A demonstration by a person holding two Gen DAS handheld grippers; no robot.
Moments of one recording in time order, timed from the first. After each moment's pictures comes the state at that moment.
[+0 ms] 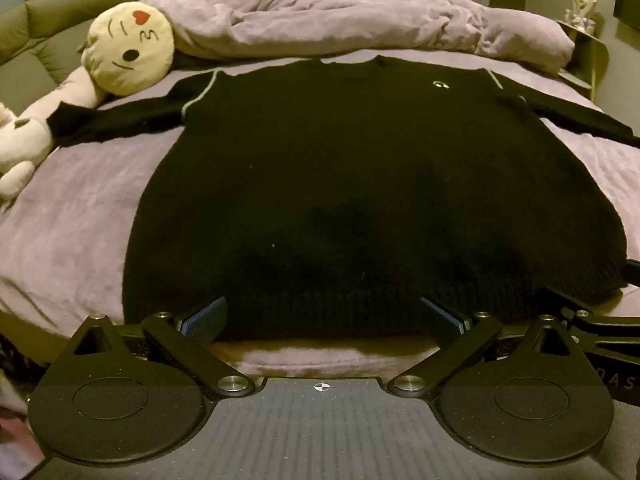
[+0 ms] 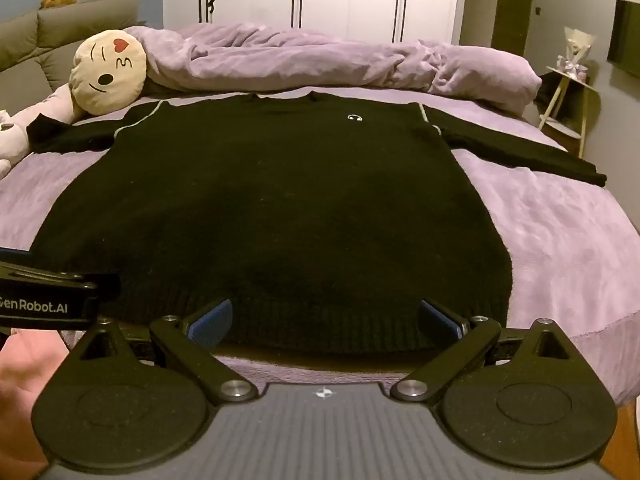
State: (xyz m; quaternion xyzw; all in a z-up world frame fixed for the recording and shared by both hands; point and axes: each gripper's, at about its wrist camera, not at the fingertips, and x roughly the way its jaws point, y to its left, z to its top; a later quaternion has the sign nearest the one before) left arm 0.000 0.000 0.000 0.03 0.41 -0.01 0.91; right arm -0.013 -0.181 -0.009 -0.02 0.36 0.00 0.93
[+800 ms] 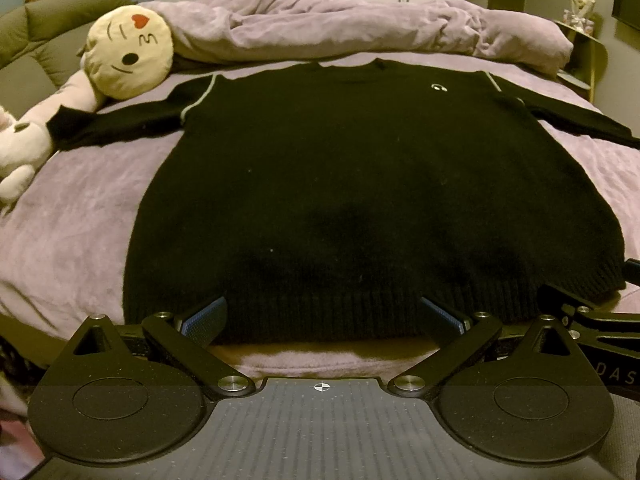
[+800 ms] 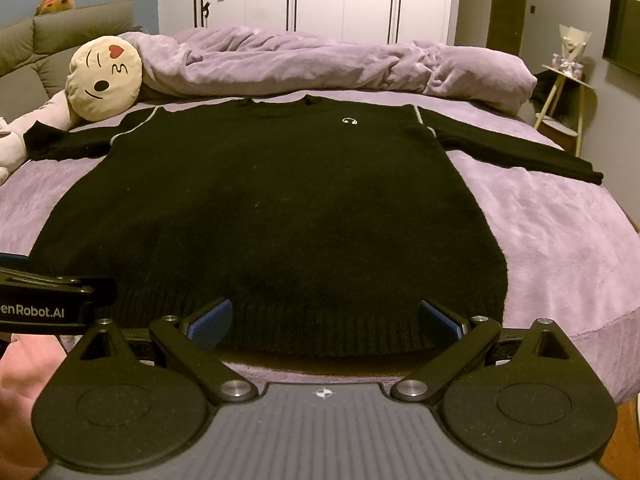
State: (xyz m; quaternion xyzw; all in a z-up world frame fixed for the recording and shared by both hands) left arm 0.000 0.000 0.000 0.03 0.41 -0.01 0.91; right arm -0.011 -0.186 -0.008 -0.01 0.35 -0.01 0.94
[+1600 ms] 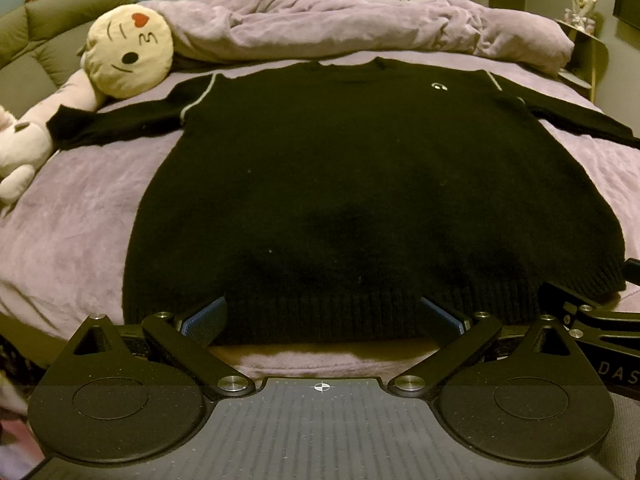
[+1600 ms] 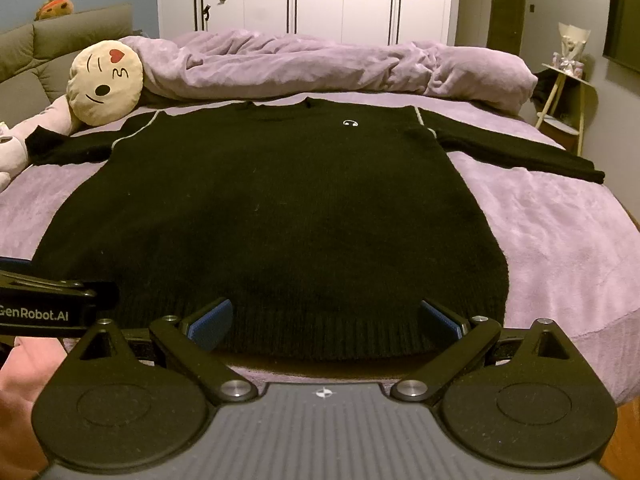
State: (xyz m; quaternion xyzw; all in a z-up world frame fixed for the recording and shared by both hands) left arm 0.000 0.000 0.000 0.03 0.41 -0.01 0.91; right arm -0.011 -0.185 -0.006 -0.01 0.35 -0.01 0.94
